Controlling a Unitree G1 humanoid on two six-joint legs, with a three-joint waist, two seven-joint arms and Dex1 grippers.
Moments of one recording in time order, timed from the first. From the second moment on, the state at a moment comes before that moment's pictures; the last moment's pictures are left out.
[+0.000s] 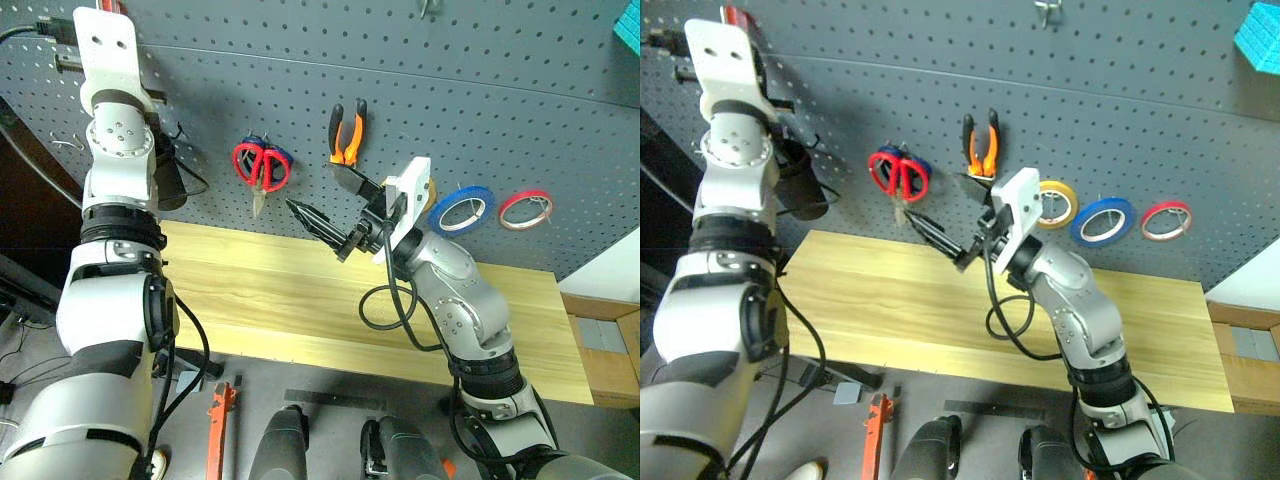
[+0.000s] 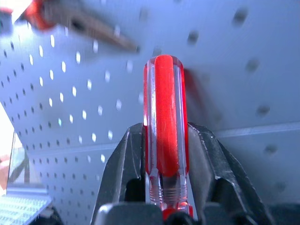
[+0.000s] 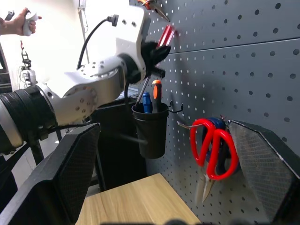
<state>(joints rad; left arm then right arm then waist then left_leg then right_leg) -1.25 0.60 0.16 1.04 0.15 -0.15 0.12 -0.57 -0.06 0.16 -0.27 0.41 0.41 0.51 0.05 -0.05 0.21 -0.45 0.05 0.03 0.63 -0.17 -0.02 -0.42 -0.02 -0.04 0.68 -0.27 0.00</state>
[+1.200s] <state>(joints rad) -0.74 0.51 0.25 0.29 -0.05 0.31 0.05 -0.50 -0.22 0.16 -0.34 0.37 0.40 0.52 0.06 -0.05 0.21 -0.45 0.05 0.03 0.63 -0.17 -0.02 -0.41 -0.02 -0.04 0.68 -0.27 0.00</state>
